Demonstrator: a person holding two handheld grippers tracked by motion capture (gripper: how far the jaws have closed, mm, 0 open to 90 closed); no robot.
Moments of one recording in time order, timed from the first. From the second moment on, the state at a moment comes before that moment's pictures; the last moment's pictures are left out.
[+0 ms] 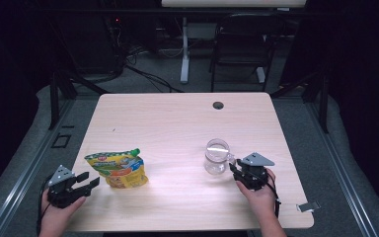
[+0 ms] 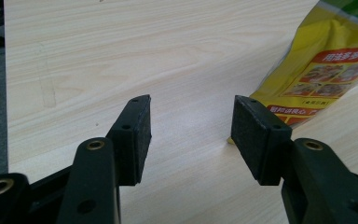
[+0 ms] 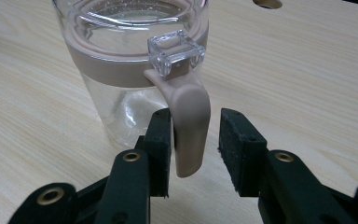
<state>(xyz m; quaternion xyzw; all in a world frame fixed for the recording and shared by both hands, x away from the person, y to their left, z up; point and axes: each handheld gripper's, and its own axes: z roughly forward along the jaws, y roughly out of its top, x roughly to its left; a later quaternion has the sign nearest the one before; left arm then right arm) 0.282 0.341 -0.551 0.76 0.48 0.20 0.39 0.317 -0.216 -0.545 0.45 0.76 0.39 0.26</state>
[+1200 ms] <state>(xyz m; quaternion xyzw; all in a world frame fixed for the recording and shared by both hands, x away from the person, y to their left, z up) 0.284 0.337 -0.551 0.76 0.47 0.19 0.40 0.303 -0.201 -0.543 0.38 0.81 0.39 0.22</state>
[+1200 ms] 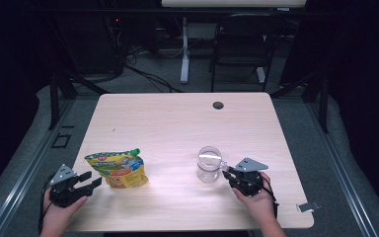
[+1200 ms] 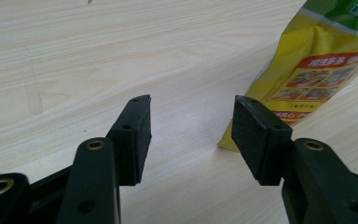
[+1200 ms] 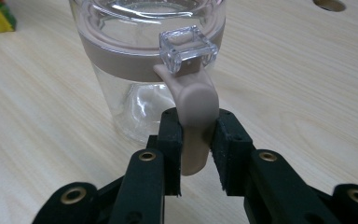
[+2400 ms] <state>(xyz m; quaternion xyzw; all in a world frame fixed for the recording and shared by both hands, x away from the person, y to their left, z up) 0.284 0.339 -0.552 0.76 0.48 0.19 0.40 0.292 -0.197 -0.537 0.36 0.80 0.43 0.19</state>
